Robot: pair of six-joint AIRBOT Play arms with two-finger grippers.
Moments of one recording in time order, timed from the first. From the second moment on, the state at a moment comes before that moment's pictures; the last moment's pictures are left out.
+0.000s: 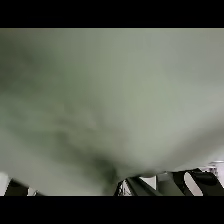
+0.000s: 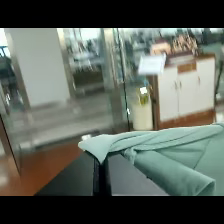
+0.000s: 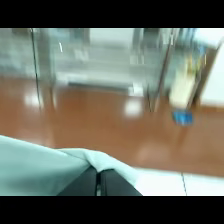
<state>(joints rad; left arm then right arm) 0.28 -0.60 1.95 0.96 -1.26 -1.34 -0.08 -0.65 1.98 -1.44 1.48 1.52</state>
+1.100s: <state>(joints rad) -0.05 -1.43 1.29 0.65 -0.69 -1.29 -0.14 -1.51 1.50 -1.23 0.95 1.56</state>
